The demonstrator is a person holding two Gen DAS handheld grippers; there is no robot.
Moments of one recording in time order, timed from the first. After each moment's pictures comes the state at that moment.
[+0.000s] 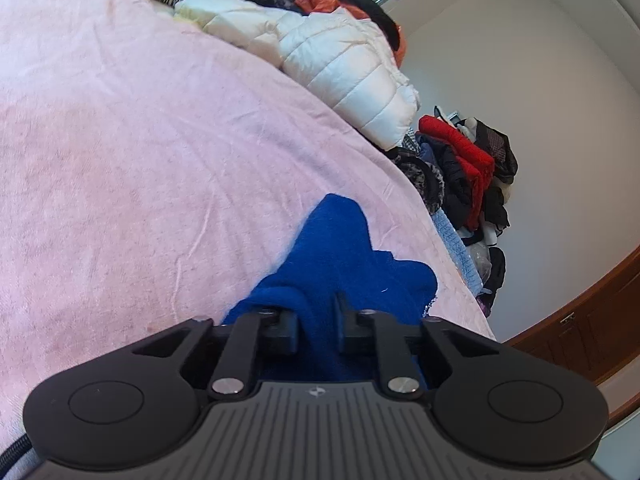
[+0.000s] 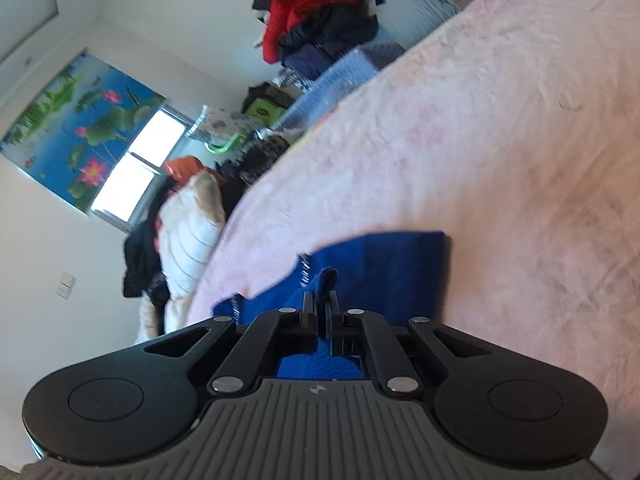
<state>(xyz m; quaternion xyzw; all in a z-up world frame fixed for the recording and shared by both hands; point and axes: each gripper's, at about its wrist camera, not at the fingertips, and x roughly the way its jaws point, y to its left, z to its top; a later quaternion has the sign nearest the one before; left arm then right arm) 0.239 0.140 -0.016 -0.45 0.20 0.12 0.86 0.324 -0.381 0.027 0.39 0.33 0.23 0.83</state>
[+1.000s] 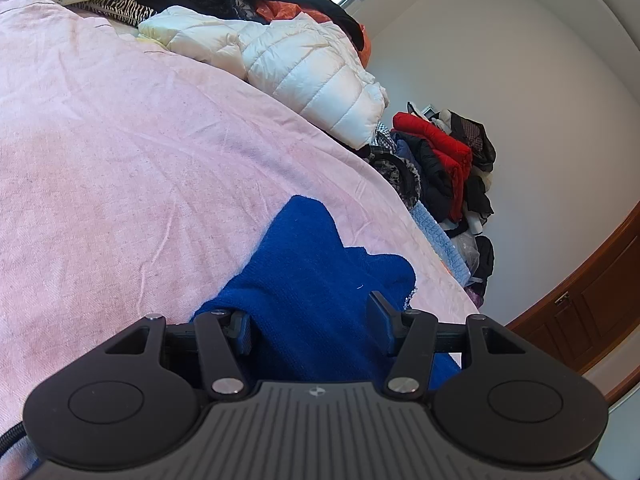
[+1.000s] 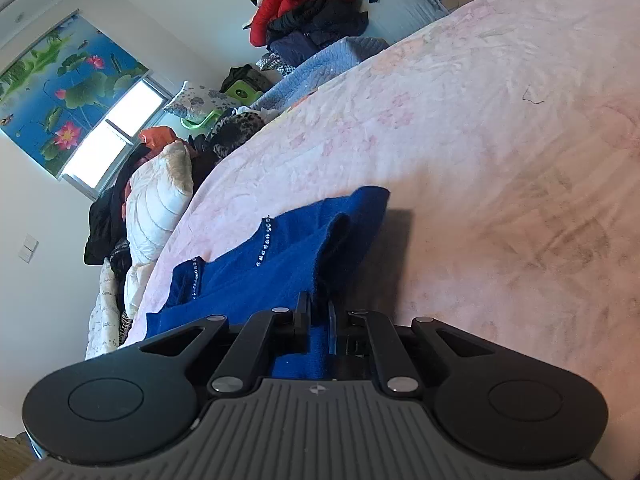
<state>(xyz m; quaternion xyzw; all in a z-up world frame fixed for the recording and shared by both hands) 0.241 0.124 -0.006 -0.40 0.19 0.09 0.89 0.292 -0.376 0.016 0.31 0.37 0.19 0.85</state>
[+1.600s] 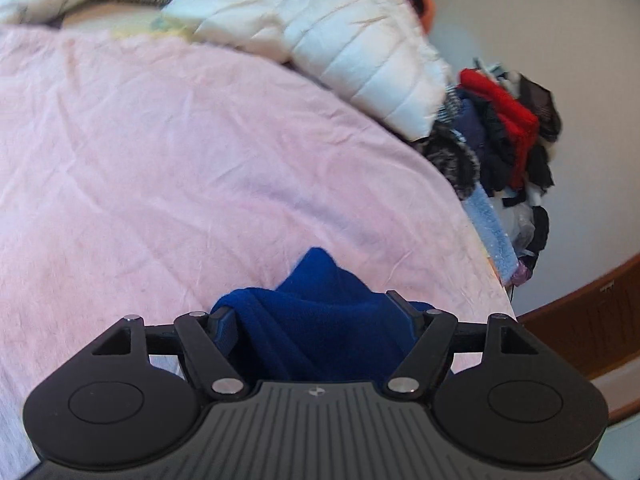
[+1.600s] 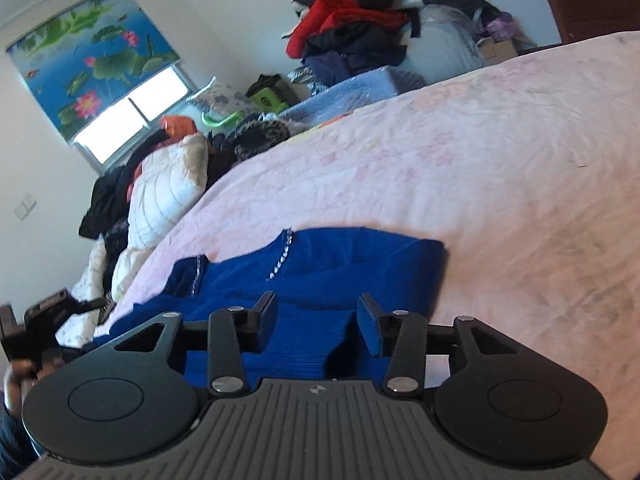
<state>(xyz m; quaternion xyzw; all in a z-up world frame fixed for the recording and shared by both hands) 0.300 0.192 0.055 -0.45 0.33 0.13 0.82 0.303 -0.340 0.028 0.22 0.33 0.21 0.89</state>
